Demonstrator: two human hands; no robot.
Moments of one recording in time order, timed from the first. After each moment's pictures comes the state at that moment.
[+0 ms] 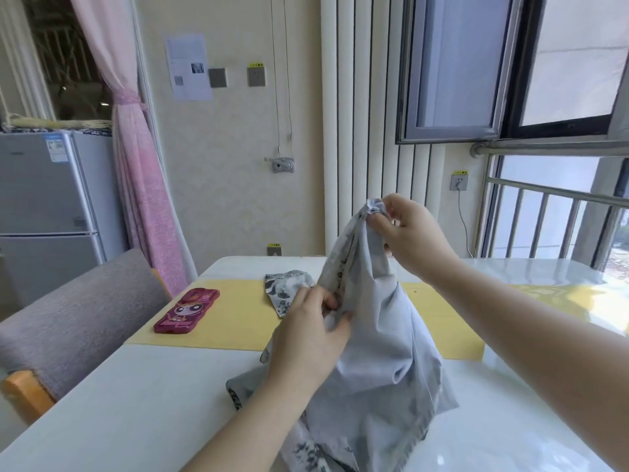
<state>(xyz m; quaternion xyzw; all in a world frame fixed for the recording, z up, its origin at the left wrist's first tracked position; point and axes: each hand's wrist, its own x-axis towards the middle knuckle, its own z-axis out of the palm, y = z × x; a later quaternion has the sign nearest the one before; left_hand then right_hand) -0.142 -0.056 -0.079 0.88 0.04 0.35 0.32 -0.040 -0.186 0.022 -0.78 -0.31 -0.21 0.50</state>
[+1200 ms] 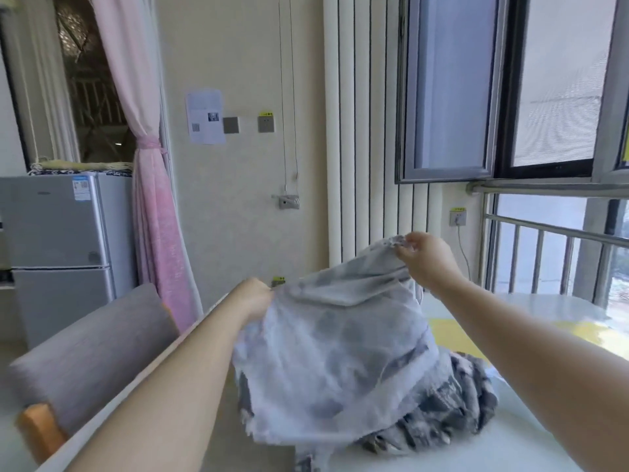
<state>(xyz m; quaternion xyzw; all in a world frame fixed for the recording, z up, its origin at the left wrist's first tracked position) -0.104 0.061 0.008 0.92 0.22 0.12 0.30 -0.028 -0.203 0.051 -0.85 -0.17 -0.21 0.45</state>
